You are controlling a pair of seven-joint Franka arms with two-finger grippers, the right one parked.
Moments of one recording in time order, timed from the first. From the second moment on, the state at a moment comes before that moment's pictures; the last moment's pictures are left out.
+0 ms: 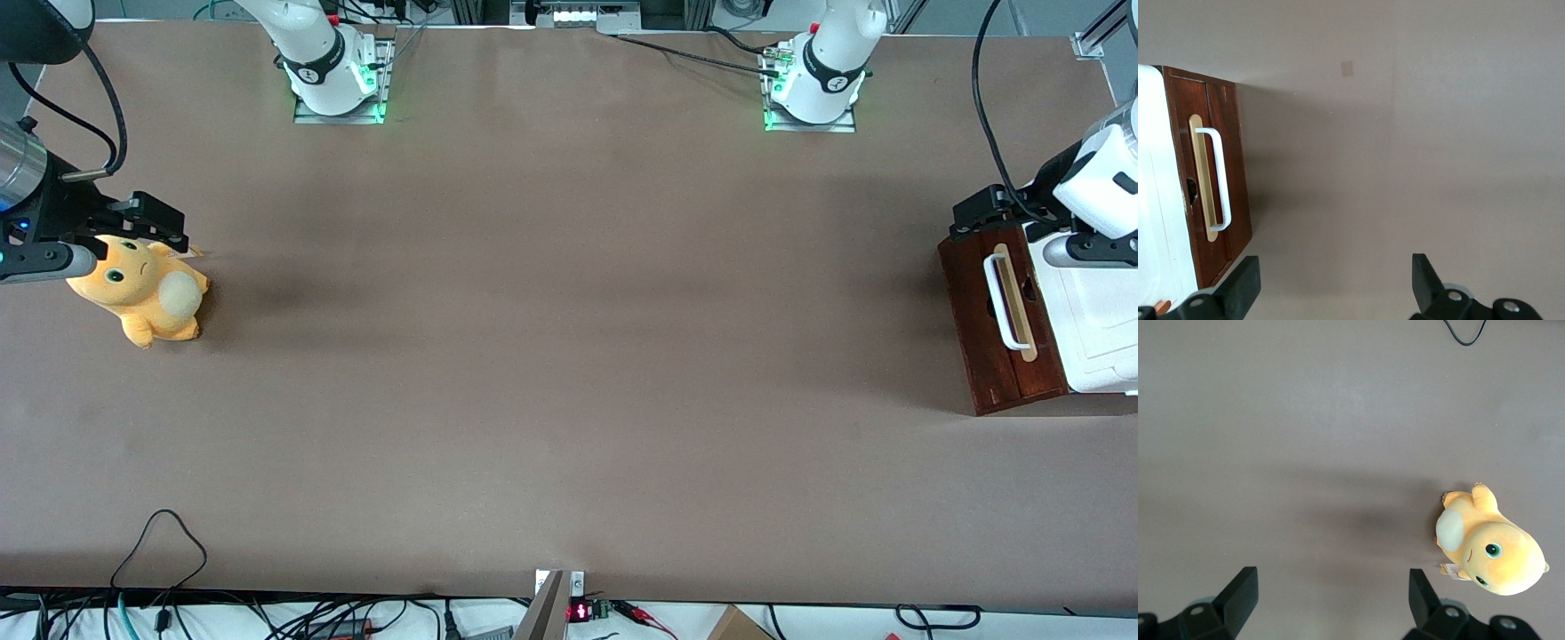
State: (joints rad) arm 0.00 0.03 0.00 -1.62 -0.02 1.57 -0.02
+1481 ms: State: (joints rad) arm 0.00 0.27 -0.24 -1.94 0.94 1.56 -0.68
